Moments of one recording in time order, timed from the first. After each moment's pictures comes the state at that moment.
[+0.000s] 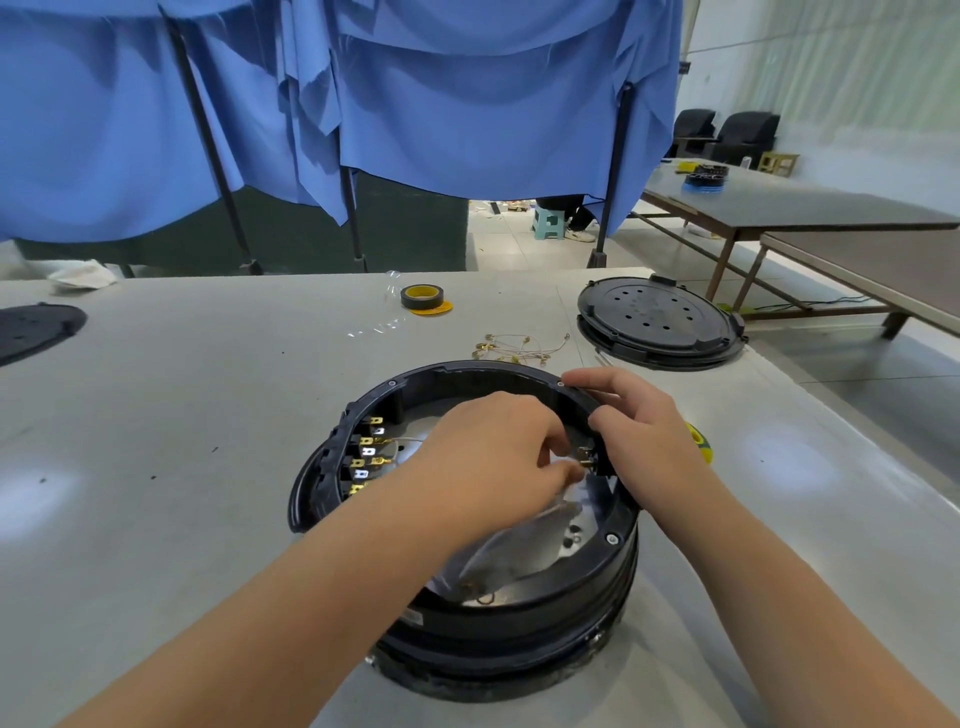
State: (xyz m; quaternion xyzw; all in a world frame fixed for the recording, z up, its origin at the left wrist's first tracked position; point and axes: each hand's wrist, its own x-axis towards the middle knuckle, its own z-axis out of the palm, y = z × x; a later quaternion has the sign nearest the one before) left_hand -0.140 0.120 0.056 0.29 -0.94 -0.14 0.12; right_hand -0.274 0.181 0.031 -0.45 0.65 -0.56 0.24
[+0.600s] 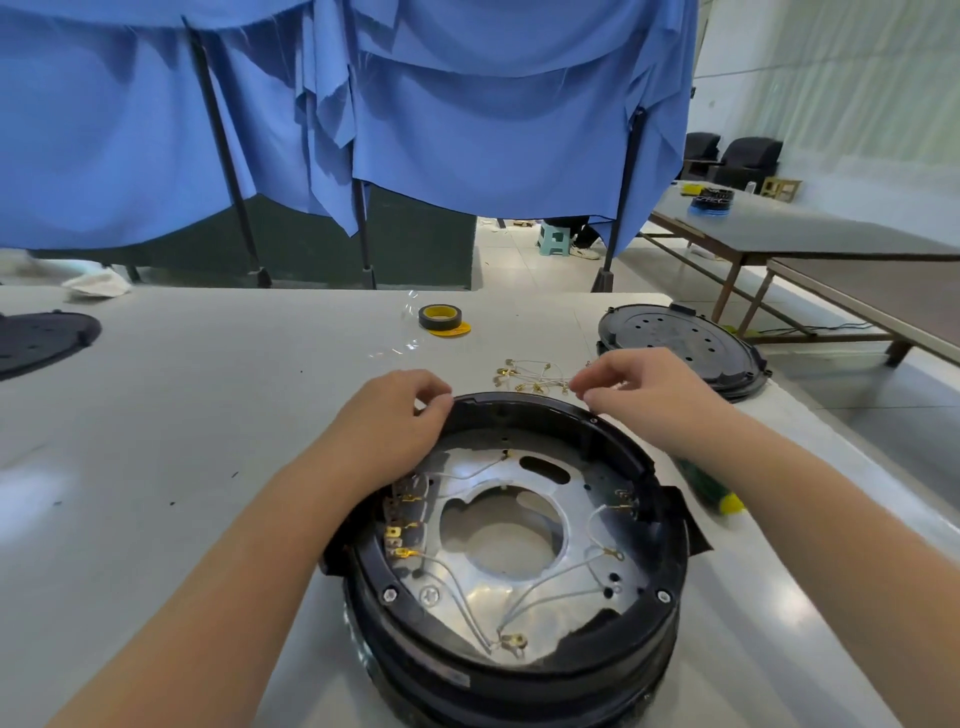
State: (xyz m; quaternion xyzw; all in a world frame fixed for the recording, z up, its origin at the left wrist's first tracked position) left_hand -0.081 0.032 0.051 0.44 -0.84 -0.23 0.23; right_hand -0.299 0.132 0.078 -0.55 0.74 -0.34 0.19
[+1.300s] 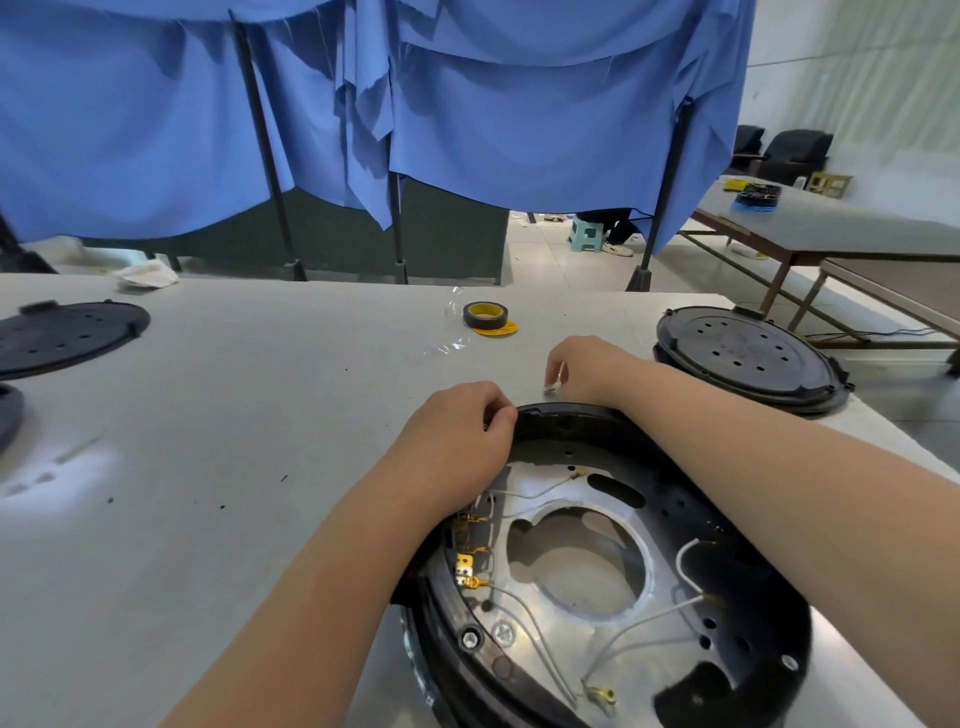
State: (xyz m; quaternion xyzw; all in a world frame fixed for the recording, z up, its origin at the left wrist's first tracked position) left_hand -0.082 0.032 0.043 0.43 -0.83 -0.26 0.24; right_hand -0.288 -0.016 0.043 -0.65 0.75 -0.05 0.09
